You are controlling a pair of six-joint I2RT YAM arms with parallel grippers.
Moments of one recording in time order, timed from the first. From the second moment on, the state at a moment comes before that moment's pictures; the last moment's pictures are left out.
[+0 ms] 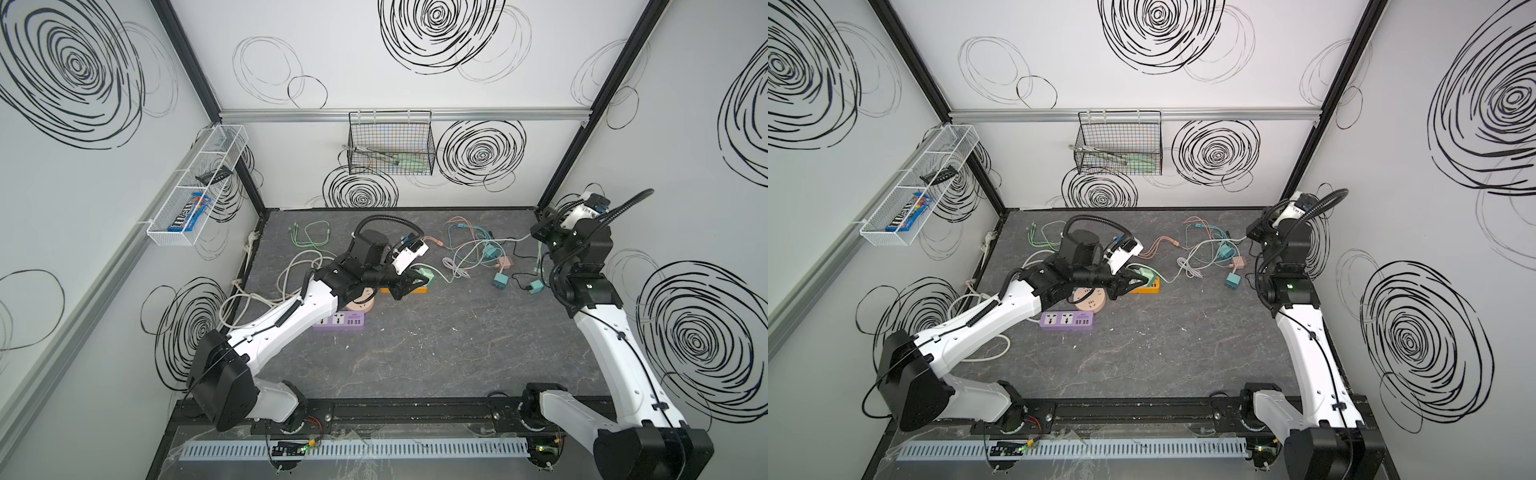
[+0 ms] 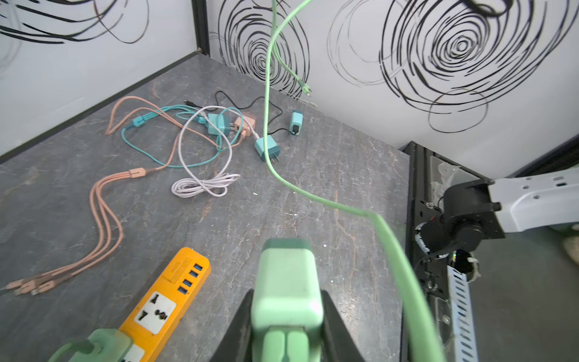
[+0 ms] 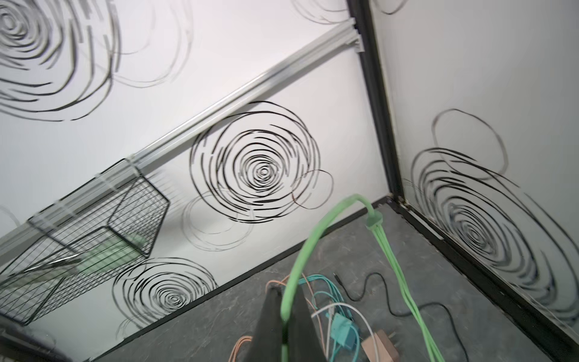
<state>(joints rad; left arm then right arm) -0.64 1.41 1.16 -0.32 0.50 0.08 0.03 1.08 1.07 -0.03 0.09 0.43</state>
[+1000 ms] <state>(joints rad) -0.40 1.35 1.12 -0.38 0.25 -0.06 0.46 2.22 1.96 0.10 -0.50 -0.07</state>
